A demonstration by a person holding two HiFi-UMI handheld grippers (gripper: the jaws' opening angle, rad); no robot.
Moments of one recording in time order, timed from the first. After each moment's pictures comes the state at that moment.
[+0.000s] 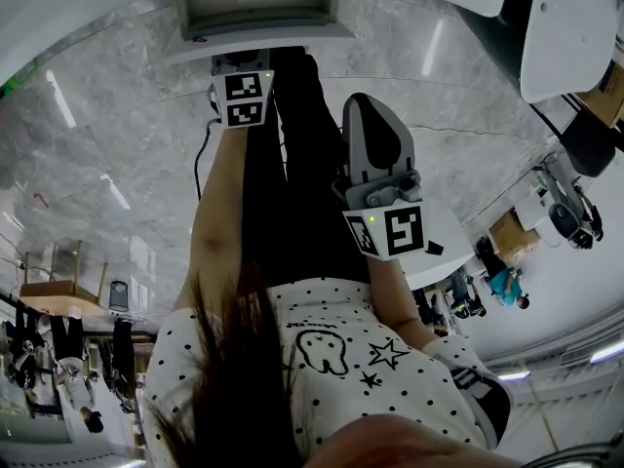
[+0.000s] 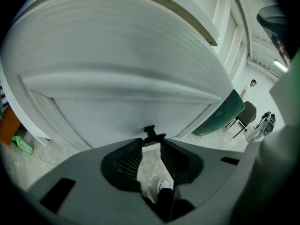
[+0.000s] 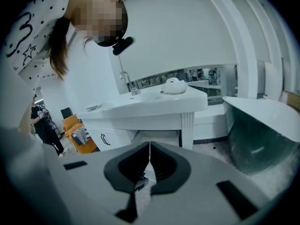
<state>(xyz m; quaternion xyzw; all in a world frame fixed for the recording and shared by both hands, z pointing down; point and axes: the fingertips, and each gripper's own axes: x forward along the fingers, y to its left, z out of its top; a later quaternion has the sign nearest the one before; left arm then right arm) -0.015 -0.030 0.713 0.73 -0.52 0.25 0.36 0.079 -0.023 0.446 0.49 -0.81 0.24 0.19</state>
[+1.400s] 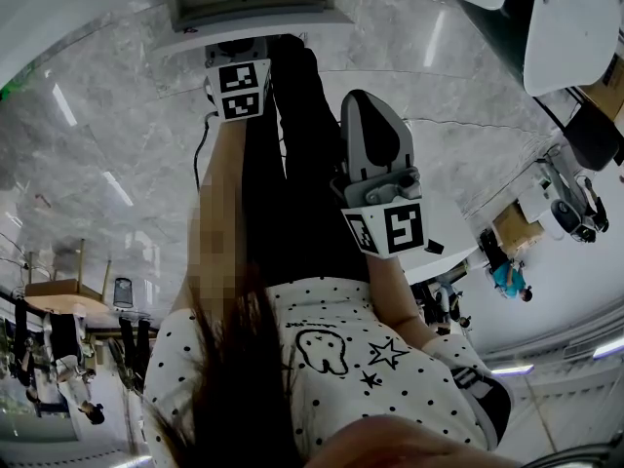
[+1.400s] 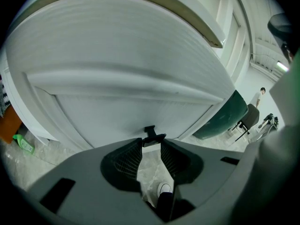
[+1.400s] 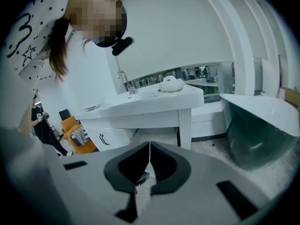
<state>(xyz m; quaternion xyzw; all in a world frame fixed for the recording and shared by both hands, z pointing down) -0.022 -0.047 0.709 0.73 -0.53 0.24 0.36 0.081 -0.022 0.450 0.50 -0.81 0.26 0.19</state>
